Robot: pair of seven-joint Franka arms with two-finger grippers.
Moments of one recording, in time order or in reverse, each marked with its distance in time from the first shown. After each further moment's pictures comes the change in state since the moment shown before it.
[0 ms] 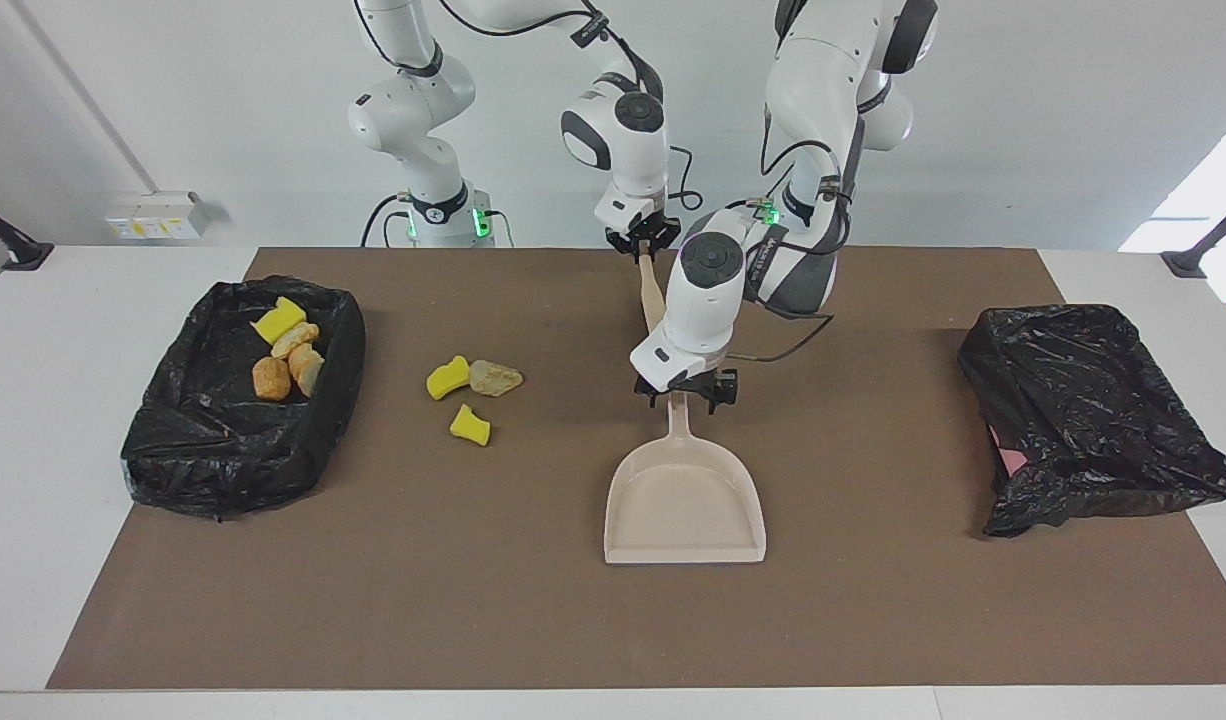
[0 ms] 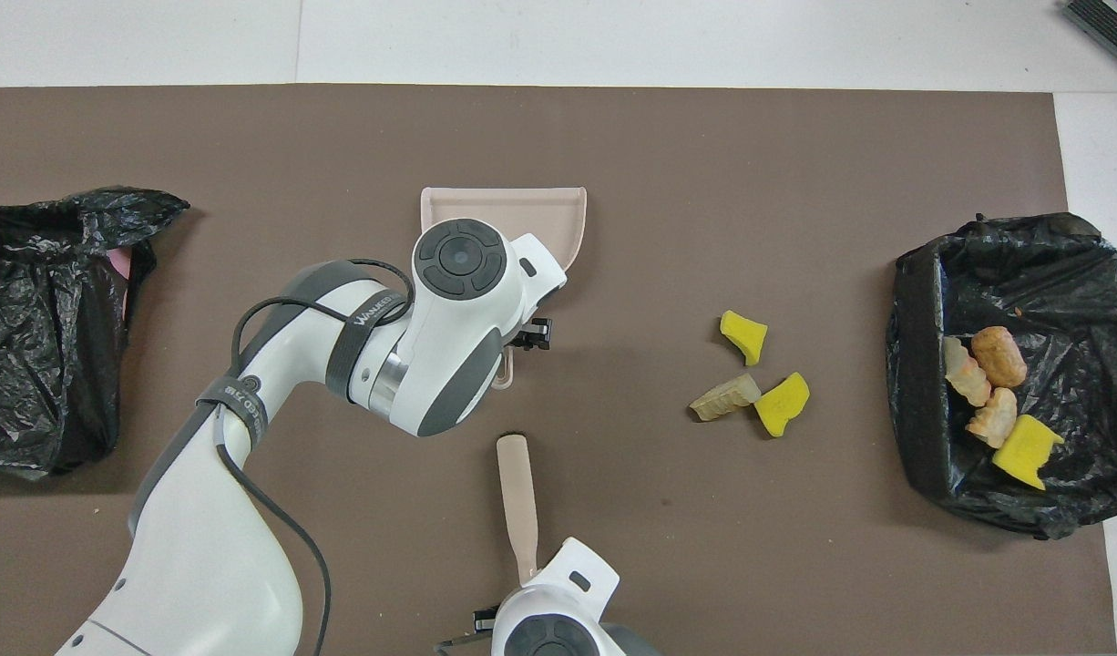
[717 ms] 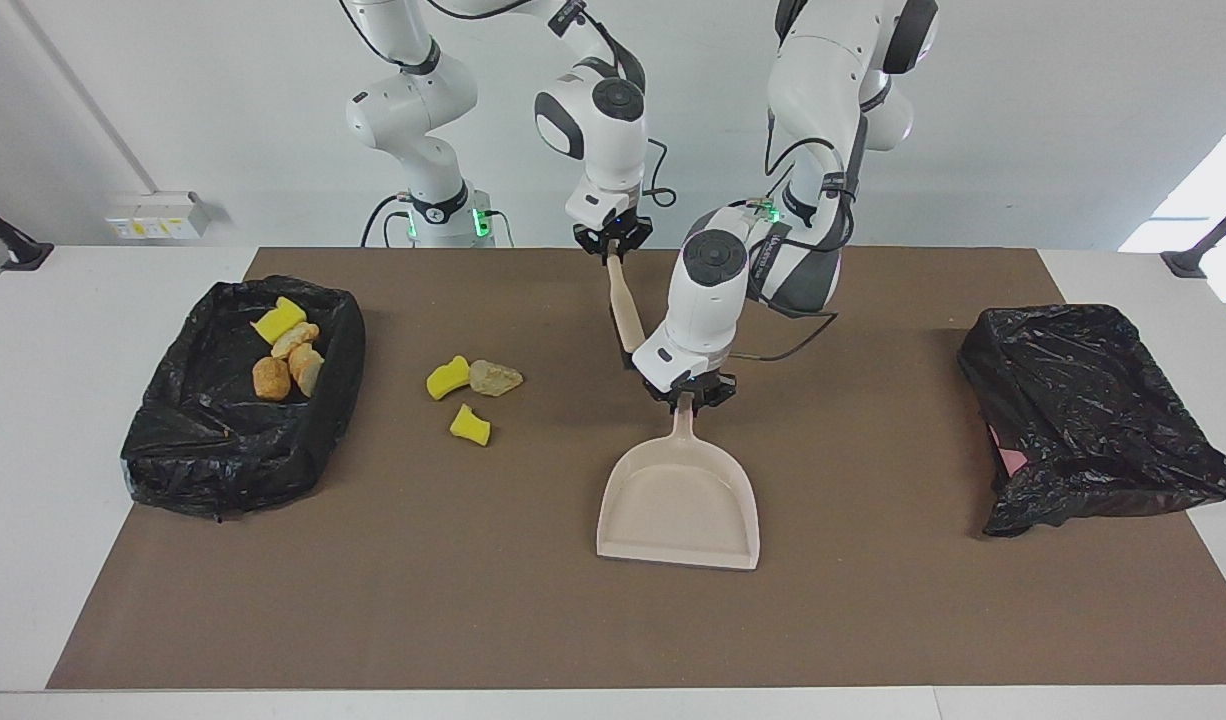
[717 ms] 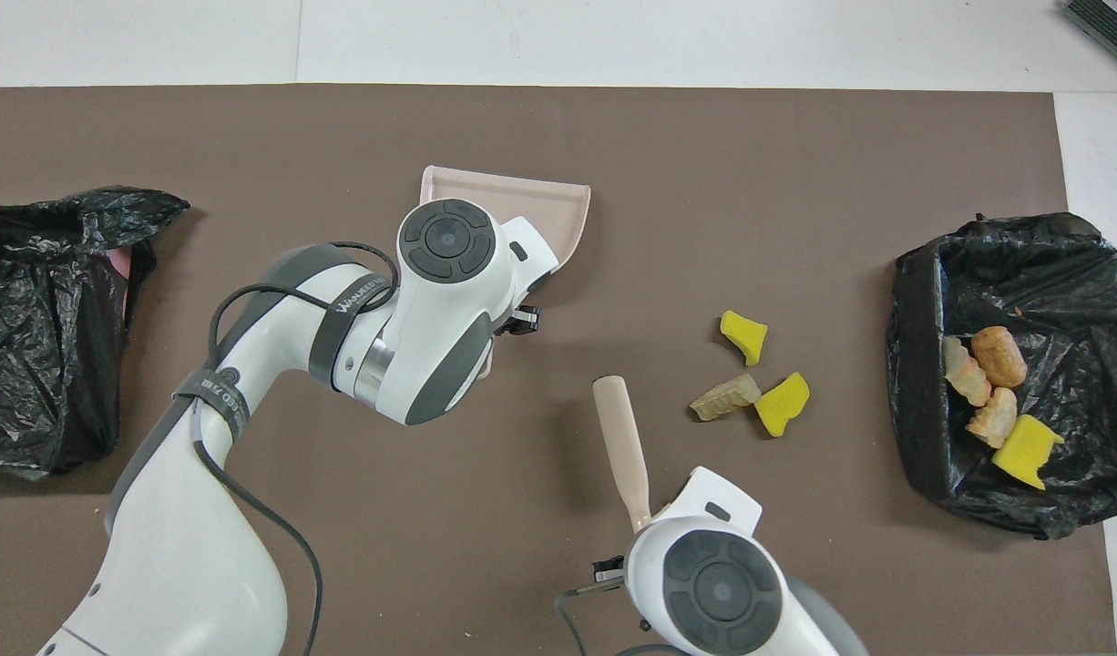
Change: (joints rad) left arm 0.006 -0.011 0.020 0.047 0.016 -0.047 0.039; right arm -0.306 -0.255 -0.013 0.014 -0.086 -0.367 -0.297
